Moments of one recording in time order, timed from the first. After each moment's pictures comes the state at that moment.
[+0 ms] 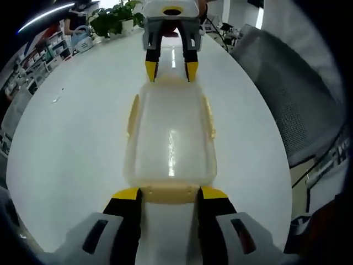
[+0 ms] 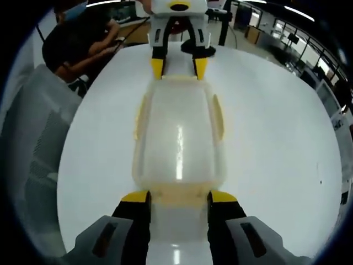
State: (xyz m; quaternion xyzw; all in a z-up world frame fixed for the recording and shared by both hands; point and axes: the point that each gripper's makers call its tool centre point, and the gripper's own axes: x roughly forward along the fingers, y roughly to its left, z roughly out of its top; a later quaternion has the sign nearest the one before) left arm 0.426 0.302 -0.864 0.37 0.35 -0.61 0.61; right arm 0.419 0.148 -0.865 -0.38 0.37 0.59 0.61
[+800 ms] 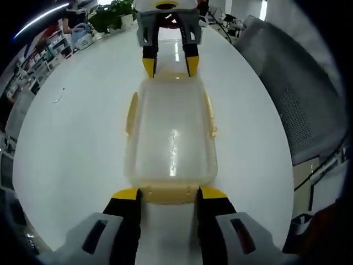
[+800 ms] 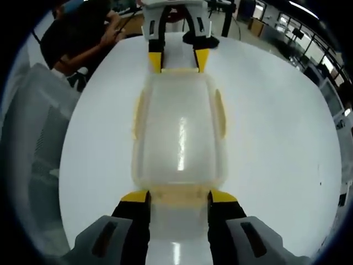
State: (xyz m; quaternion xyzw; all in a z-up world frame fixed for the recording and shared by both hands) left arm 0.426 0.305 -0.861 0.40 0.35 -0.59 0.61; right arm 0.419 0.145 -0.867 -0.39 0.40 0.58 0.59
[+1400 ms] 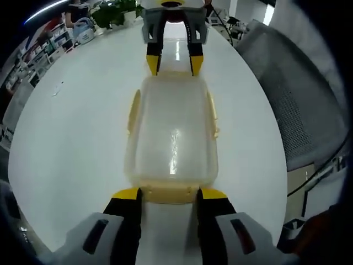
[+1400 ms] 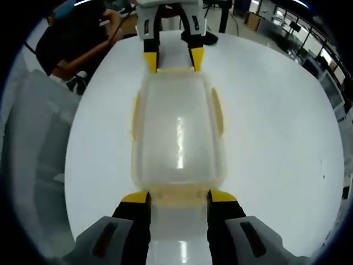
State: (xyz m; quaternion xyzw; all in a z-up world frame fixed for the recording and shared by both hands) left arm 0.416 0.304 -0.860 0.39 0.38 -0.58 0.60; right arm 0.409 0.143 -0.864 -0.39 0.42 0.57 0.58
